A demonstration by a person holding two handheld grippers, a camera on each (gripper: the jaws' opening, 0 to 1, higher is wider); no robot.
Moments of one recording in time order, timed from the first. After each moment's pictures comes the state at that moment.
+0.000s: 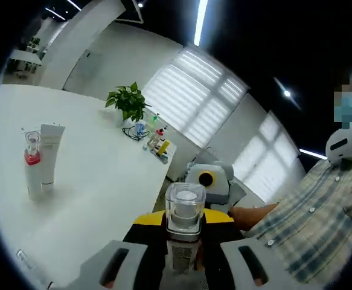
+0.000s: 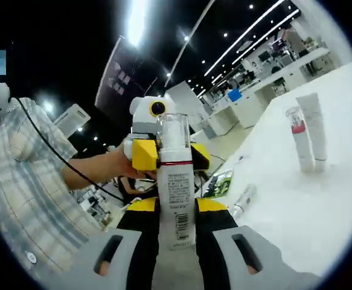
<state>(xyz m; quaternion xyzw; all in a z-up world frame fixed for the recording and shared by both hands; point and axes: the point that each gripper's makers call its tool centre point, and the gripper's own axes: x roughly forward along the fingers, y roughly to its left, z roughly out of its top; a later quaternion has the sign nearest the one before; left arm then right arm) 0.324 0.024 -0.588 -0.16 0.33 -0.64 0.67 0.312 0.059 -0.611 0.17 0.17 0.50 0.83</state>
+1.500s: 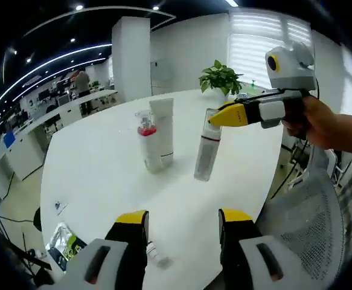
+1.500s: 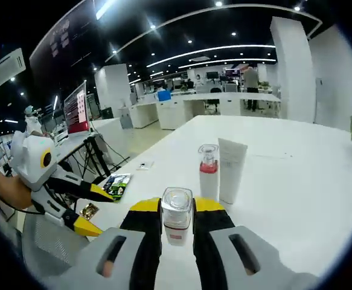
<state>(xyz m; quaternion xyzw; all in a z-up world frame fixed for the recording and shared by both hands) 0.372 0.151 -0.703 0.07 0.34 -0.33 0.88 0.455 0.008 -0.636 0.01 0.21 0.28 0.94</state>
